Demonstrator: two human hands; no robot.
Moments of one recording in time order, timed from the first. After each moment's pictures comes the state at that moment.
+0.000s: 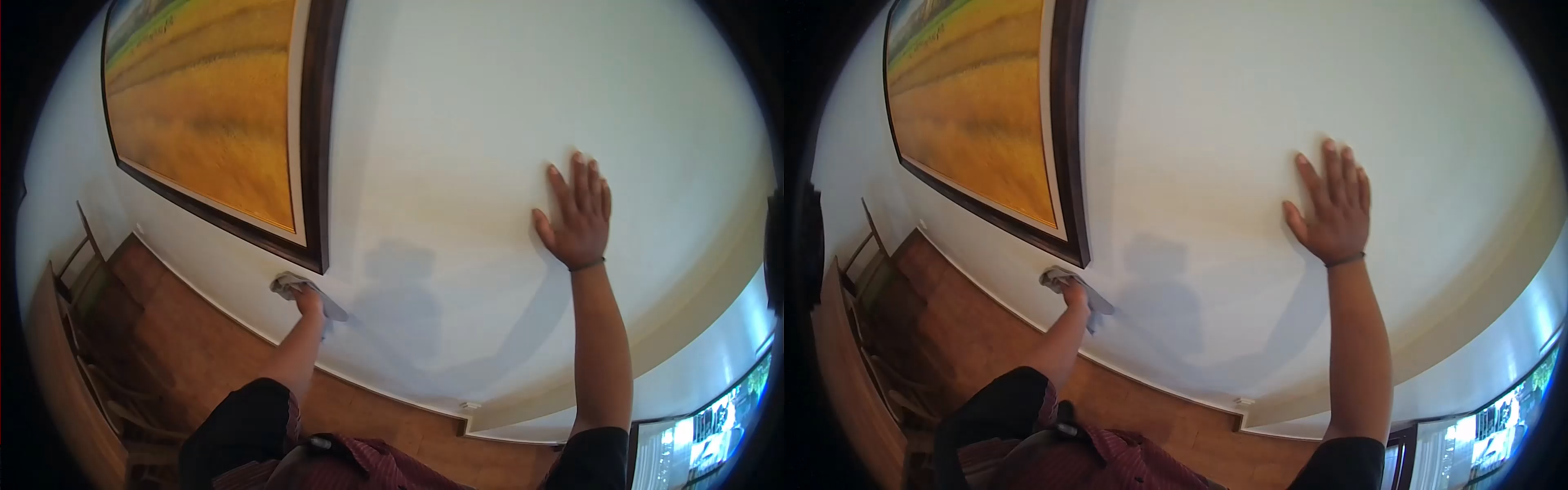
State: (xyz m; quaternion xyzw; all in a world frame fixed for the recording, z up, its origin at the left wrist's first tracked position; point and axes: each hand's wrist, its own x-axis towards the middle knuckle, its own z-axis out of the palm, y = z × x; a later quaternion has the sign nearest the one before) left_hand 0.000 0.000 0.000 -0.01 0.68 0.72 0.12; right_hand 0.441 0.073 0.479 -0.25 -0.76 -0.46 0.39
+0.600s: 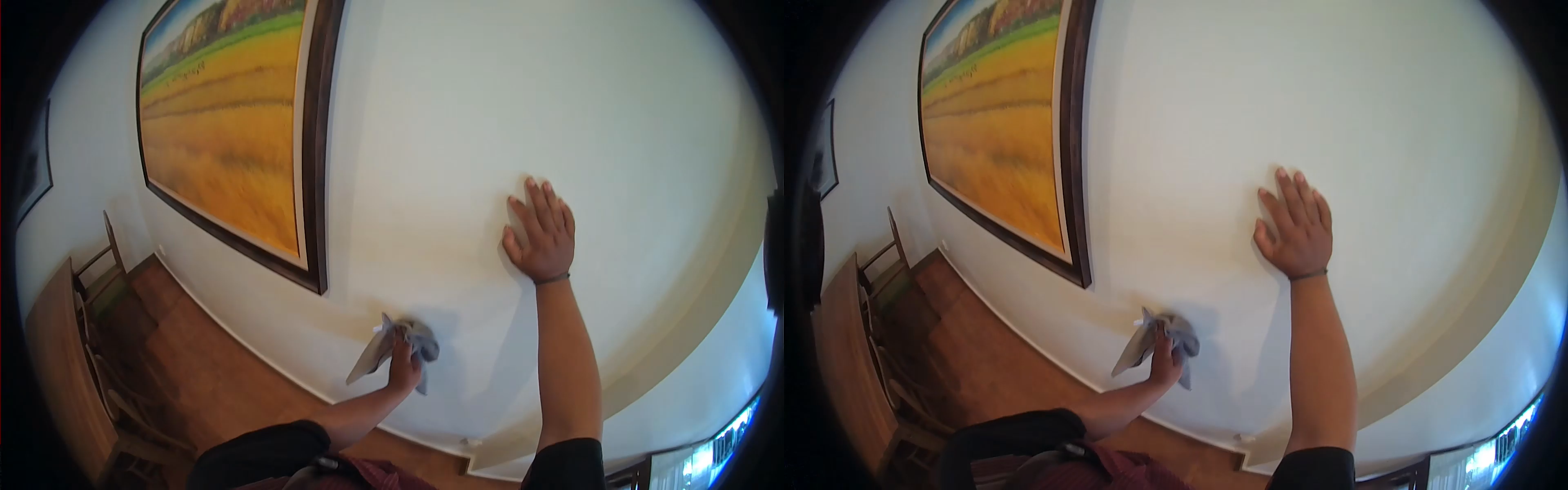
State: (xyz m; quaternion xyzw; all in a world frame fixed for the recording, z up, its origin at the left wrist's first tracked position) left_hand 0.323 -0.027 0.072 0.51 0.60 0.62 -0.03; right_hand 0.474 0.074 0.473 -0.18 -0.74 -0.42 0.49
